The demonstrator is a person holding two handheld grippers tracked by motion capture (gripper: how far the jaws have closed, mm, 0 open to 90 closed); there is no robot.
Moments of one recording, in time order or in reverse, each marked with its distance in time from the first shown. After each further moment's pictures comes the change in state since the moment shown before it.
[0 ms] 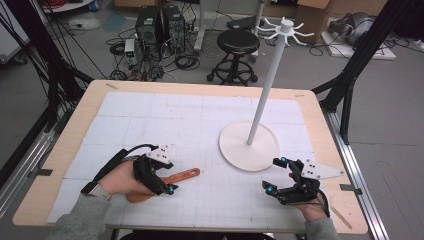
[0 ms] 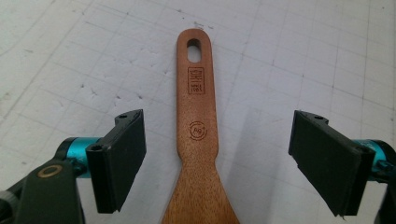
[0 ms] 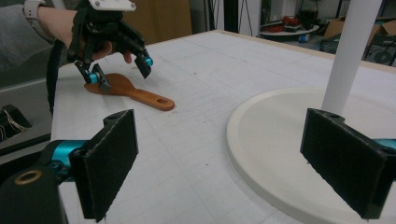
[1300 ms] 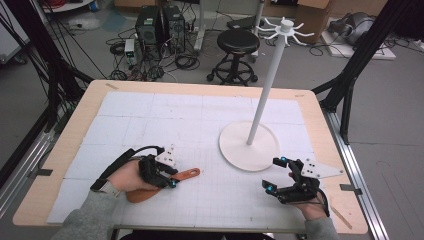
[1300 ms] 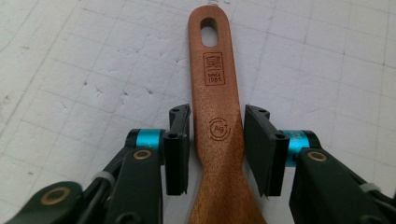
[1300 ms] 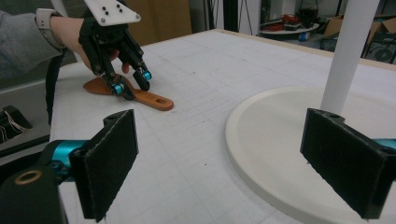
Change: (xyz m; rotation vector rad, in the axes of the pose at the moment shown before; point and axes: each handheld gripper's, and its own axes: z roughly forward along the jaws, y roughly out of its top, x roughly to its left) left arm 0.001 0.001 0.014 0.053 0.059 0.072; right arm -0.002 0.000 0.001 0.003 0.002 0.009
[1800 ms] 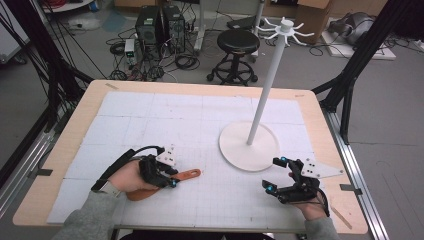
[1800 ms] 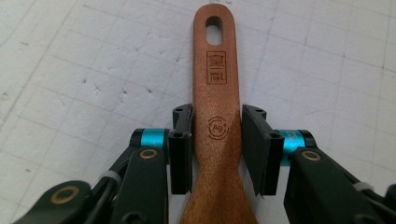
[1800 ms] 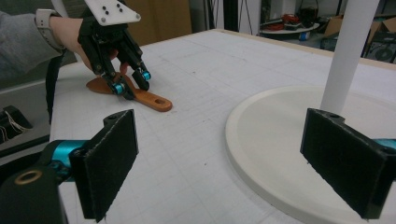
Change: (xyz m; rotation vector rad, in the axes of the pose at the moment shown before) left arm -0.003 0.002 -0.001 0.011 0.023 -0.005; right arm 0.000 0.000 0.000 0.002 0.002 0.002
